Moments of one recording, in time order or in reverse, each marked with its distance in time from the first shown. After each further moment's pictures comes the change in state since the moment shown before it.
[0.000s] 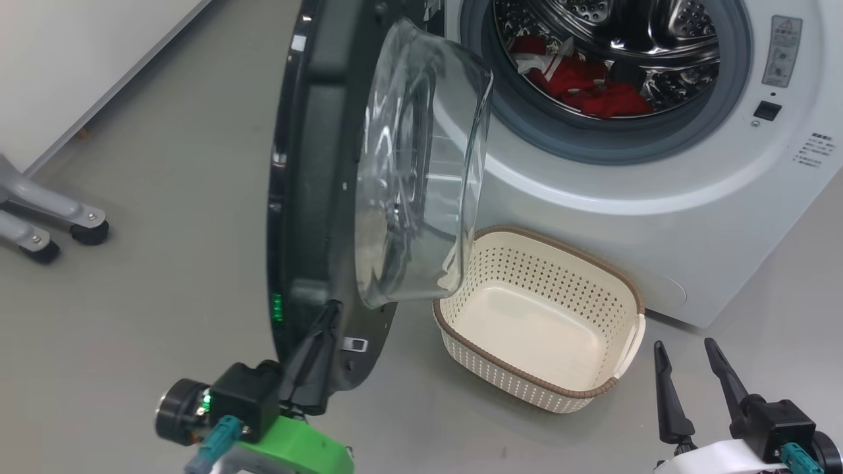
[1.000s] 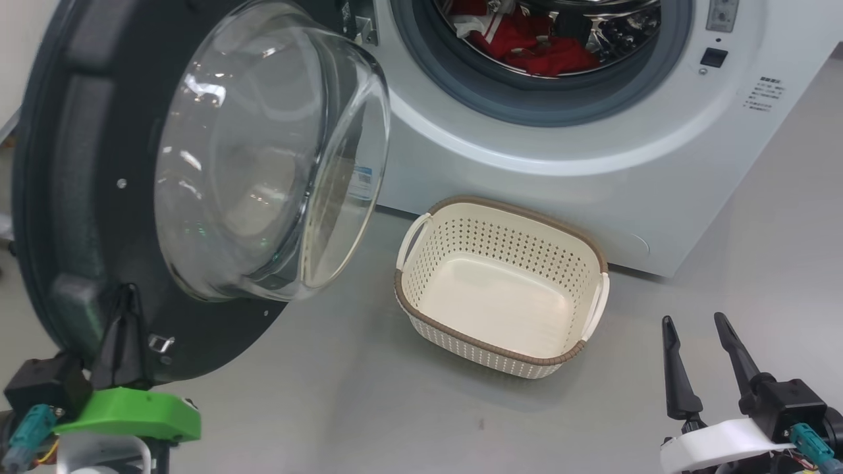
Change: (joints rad) left arm -0.008 0.024 0.405 0.140 -0.069 0.035 -0.095; right arm -0.046 -0.002 -0.019 -0.011 -0.025 0.013 0.000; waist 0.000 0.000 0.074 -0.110
